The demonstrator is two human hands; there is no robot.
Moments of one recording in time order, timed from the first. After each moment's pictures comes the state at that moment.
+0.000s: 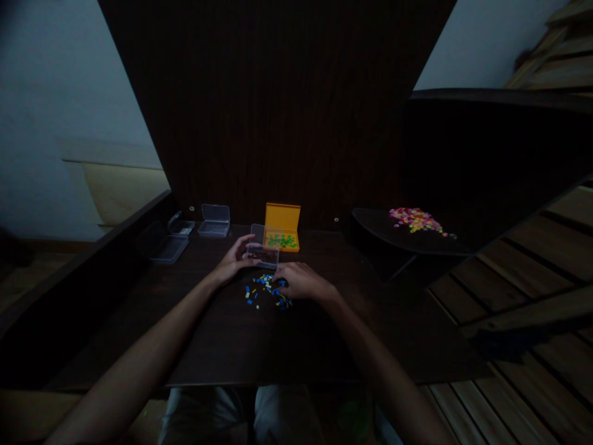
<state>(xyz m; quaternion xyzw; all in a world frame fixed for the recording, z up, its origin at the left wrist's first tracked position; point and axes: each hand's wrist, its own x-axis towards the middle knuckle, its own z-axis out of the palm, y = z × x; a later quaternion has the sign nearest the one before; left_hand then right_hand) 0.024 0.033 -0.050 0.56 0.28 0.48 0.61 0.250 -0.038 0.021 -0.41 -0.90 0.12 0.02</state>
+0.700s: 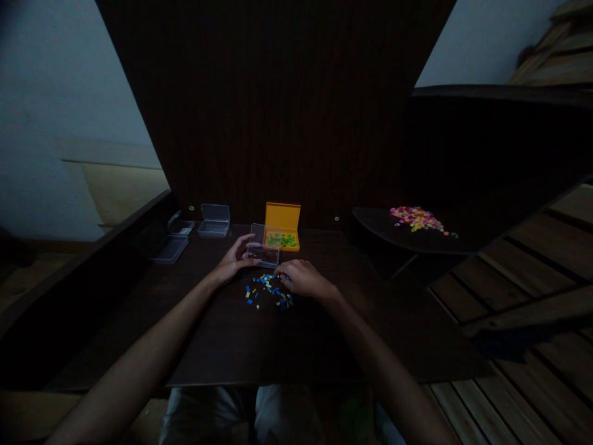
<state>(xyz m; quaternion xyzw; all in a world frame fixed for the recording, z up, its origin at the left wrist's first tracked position) 0.024 0.031 -0.048 0.57 0.28 0.48 0.61 0.251 -0.037 0.019 -0.45 -0.88 0.11 0.04</state>
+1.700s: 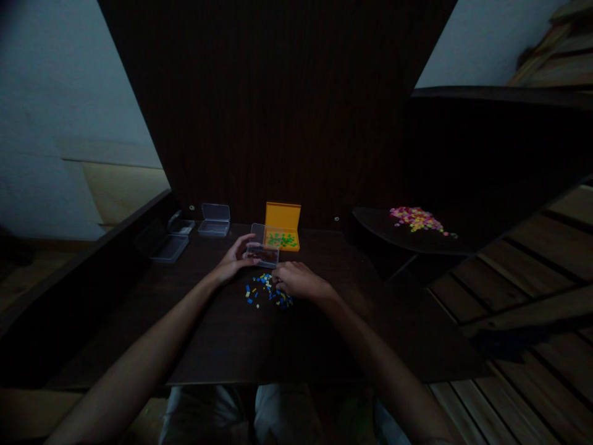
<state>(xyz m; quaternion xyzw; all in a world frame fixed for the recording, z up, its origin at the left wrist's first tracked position) 0.025 0.032 -0.048 0.56 0.27 0.48 0.61 0.235 -0.040 0.029 -0.44 -0.89 0.11 -0.02</state>
